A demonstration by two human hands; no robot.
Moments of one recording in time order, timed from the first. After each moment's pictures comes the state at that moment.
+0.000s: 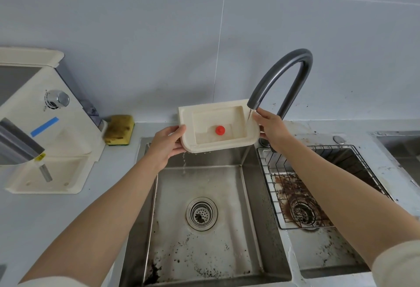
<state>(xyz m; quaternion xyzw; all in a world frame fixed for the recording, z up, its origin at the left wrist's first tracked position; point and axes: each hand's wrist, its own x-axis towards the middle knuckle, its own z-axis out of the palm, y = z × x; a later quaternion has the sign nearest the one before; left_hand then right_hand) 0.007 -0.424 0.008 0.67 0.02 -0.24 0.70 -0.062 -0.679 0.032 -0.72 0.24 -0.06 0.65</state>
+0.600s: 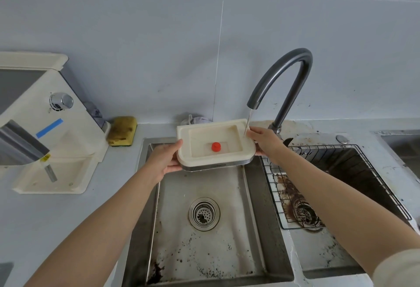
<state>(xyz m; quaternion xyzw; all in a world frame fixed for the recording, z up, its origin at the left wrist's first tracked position) -0.010 -0.410 -0.007 0.69 0.09 -0.30 0.65 -0.076 -0.666 0.010 -0.73 0.28 0.02 0.63</state>
